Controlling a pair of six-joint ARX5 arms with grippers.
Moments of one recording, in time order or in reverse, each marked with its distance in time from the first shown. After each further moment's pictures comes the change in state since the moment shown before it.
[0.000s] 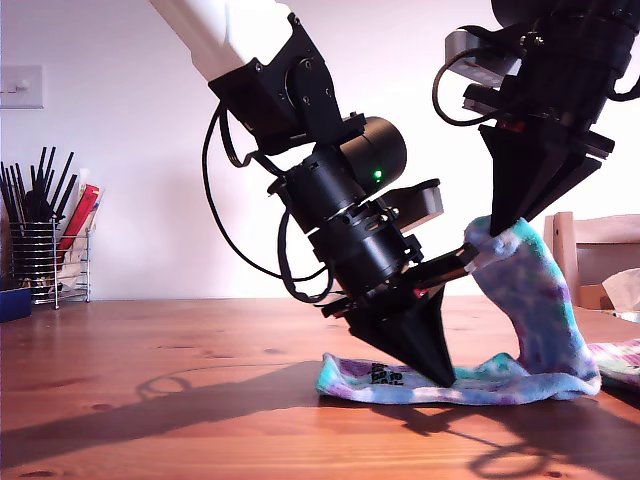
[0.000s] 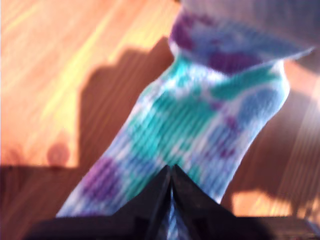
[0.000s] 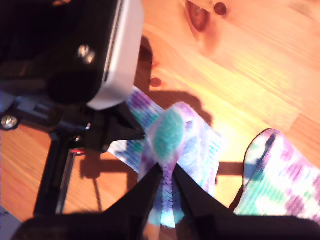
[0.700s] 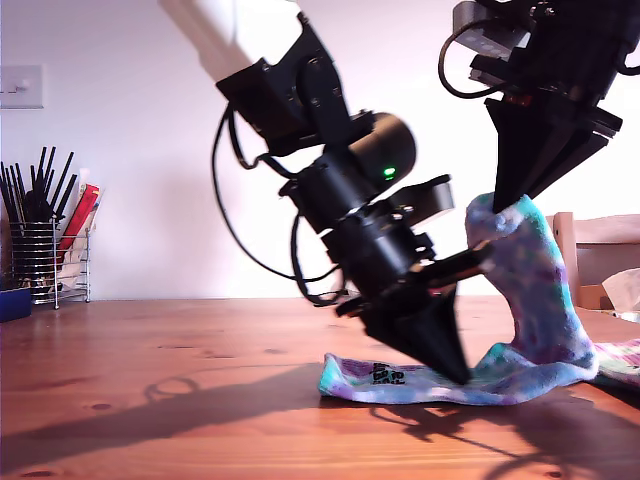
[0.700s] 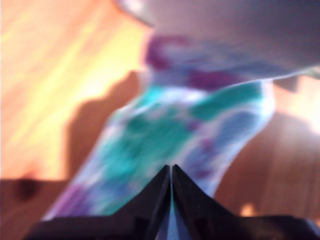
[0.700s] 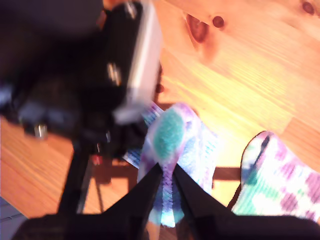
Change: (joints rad) left arm -0.002 0.002 0.000 0.018 0.007 -0.010; right arm 0.000 -0.056 0.000 -0.012 -0.005 0.005
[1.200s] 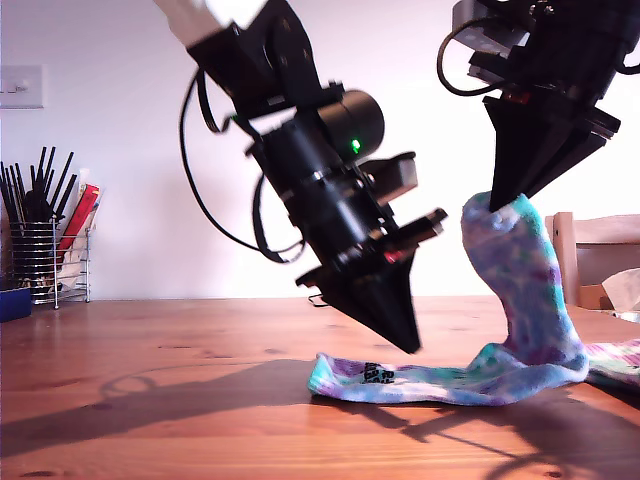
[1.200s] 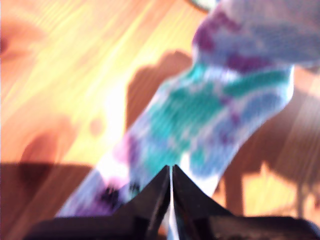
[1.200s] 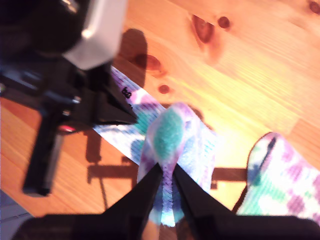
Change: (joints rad) left arm 0.044 -0.093 0.000 -0.174 -0.055 0.017; right arm 0.000 0.000 0.000 0.000 -0.022 0.003
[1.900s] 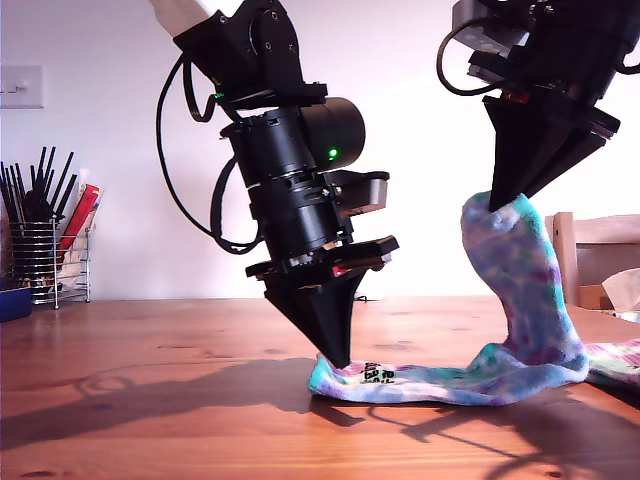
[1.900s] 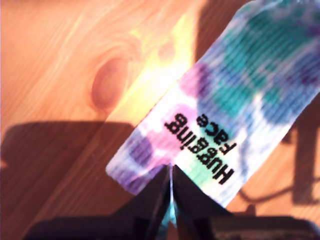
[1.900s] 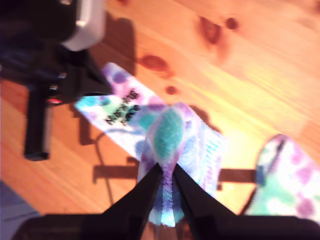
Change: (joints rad) left arm 0.022 -0.009 0.000 -0.126 -0.181 0.048; right arm 0.000 0.000 0.000 0.000 -0.045 0.003
